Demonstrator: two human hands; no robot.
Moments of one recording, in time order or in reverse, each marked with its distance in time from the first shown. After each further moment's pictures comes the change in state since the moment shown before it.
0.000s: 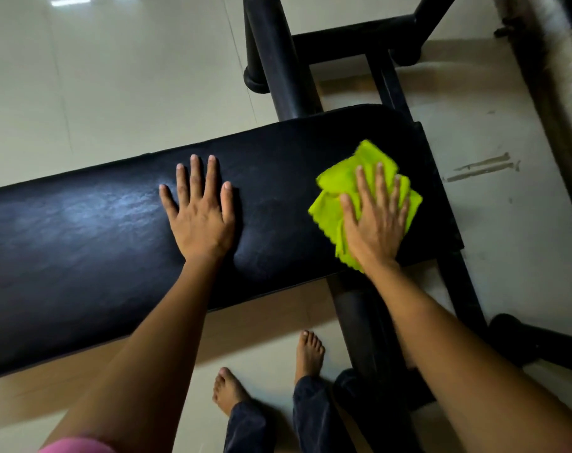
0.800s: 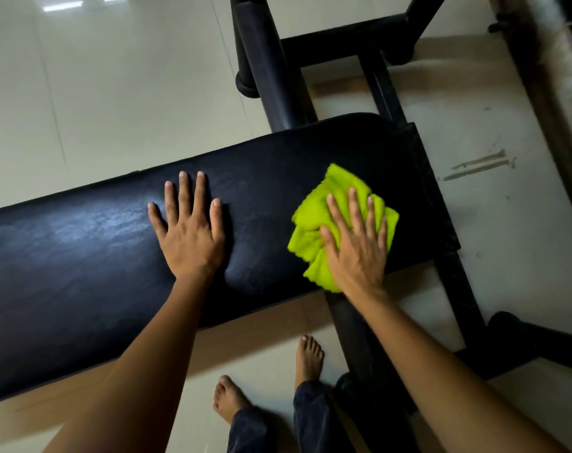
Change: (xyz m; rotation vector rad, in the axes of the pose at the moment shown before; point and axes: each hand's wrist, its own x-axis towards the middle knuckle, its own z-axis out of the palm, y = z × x) left_hand -0.002 -0.003 0.001 0.033 -0.009 -0.004; right_hand -0.022 -0.003 0.006 -0.062 -0.017 -0.098
